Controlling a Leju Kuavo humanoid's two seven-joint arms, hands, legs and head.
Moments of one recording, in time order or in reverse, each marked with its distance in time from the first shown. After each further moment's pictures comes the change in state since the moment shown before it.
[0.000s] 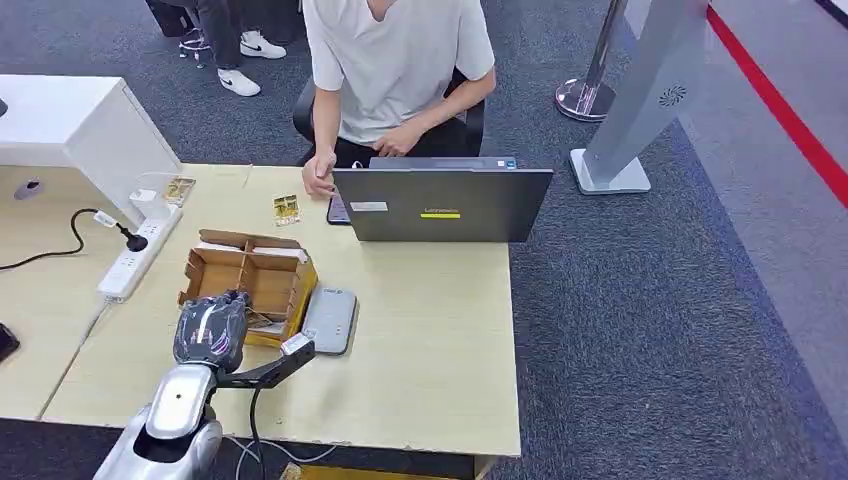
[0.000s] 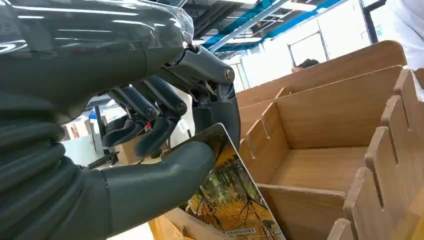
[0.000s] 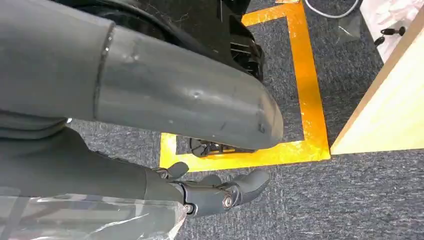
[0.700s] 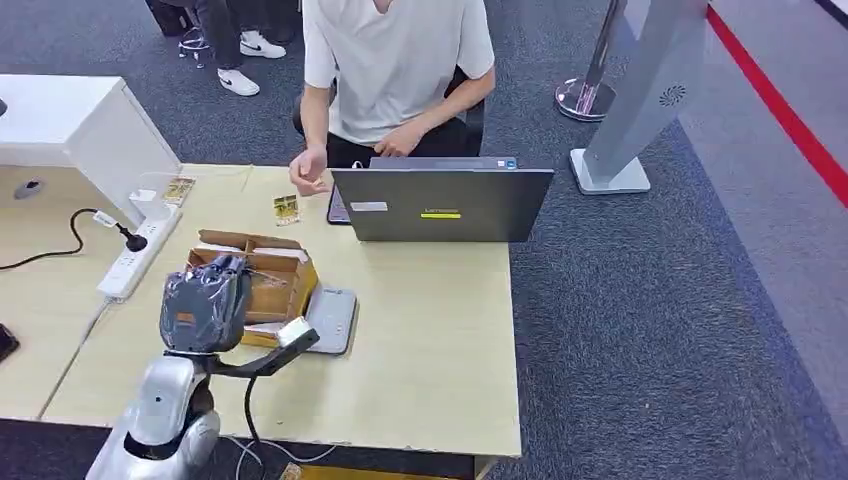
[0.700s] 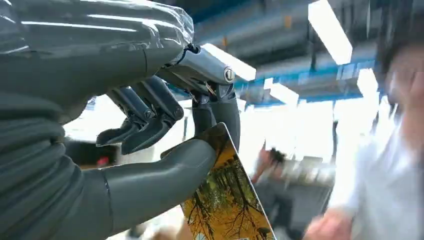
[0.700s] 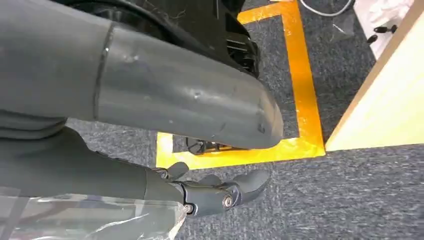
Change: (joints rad) left arm -0.002 -0.027 -0.009 -0.212 0.089 0.309 -0.150; right arm -0.001 0.001 -0.040 0.000 0.030 0.005 -0.026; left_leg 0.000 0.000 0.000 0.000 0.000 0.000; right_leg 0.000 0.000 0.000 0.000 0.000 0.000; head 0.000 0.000
